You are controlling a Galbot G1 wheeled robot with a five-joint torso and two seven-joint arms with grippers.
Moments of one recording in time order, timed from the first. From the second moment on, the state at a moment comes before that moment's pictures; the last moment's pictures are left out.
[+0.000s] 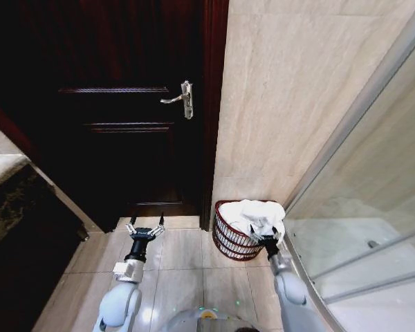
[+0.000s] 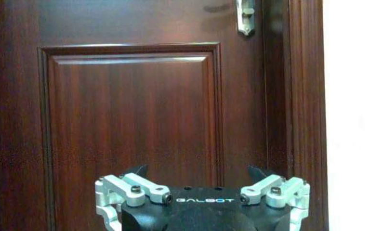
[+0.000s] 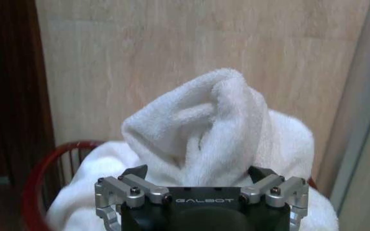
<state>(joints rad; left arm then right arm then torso) 1.65 -1.48 -0.65 -2.04 -0.10 -0.24 0.07 -1.27 1.50 0.66 1.58 -0.01 0.04 -0.18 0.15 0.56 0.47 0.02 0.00</state>
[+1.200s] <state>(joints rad) 1.68 -1.51 -0.64 -2.05 -0.06 -0.27 0.07 -0.96 1.30 0.54 1.51 -0.02 -0.74 -0.39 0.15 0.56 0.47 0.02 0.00</state>
